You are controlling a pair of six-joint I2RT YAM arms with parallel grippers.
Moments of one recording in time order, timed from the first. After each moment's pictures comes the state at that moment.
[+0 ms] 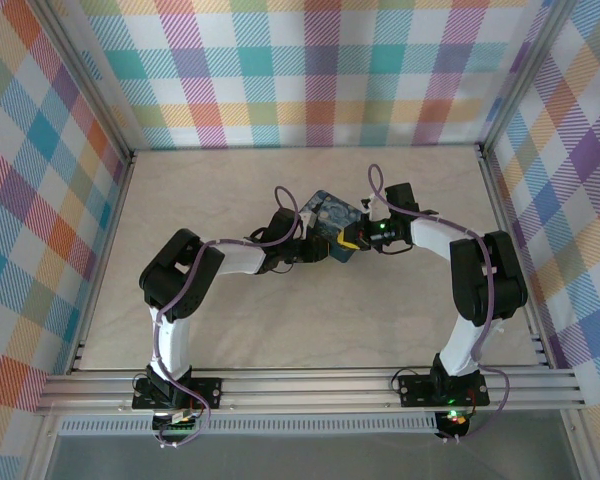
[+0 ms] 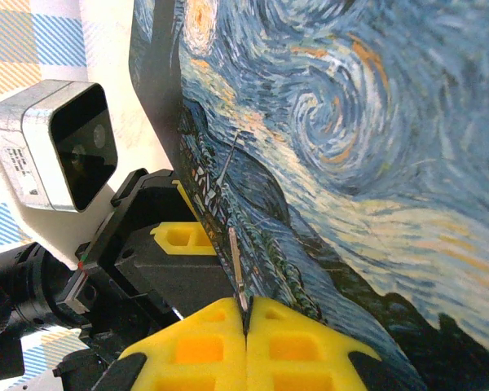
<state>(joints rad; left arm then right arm) -0.63 1.98 1.06 0.22 0.34 -0.60 0.26 1.79 1.06 -0.27 -0.84 0.55</state>
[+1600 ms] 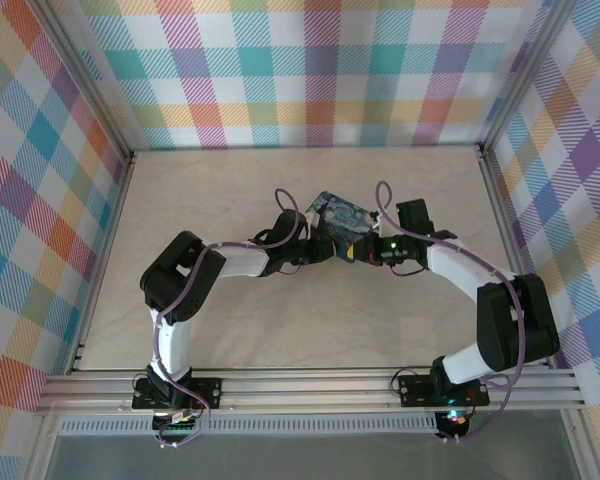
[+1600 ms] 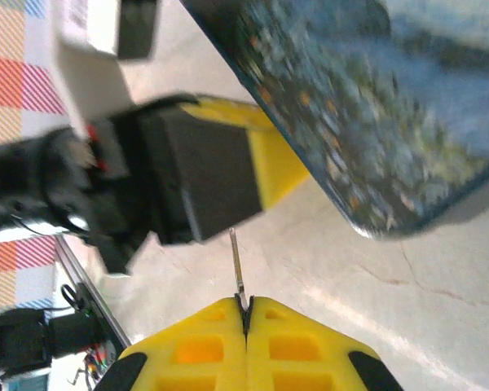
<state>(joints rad) -0.67 1.95 1.06 0.25 0.35 -0.77 0.29 1.46 0.81 -0.32 -0.74 0.38</state>
